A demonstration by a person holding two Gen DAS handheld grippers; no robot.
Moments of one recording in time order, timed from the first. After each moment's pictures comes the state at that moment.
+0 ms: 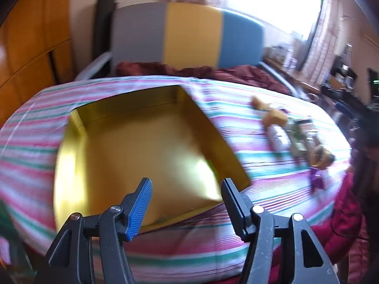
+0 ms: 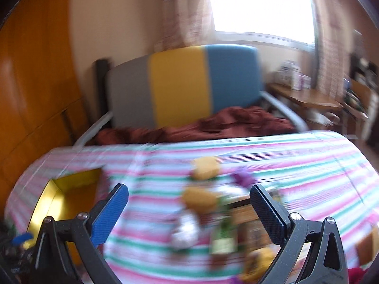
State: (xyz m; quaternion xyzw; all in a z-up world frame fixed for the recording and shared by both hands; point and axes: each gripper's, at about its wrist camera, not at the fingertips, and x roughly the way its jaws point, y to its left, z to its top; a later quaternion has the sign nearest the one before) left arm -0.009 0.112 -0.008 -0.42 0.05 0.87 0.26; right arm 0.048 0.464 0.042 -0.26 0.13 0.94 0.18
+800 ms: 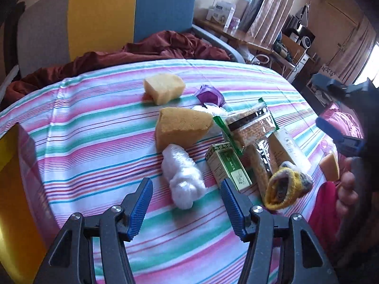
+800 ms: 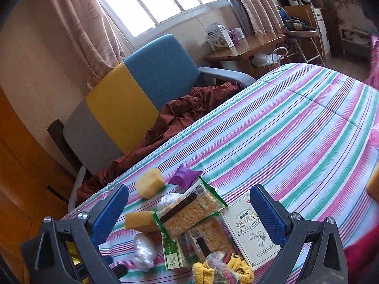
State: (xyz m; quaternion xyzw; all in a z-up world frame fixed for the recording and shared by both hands) left arm -0.062 0.359 -0.055 -0.48 0.11 0.77 0.40; right arm 0.088 0.568 0.014 -0.23 0.33 0.88 0.24
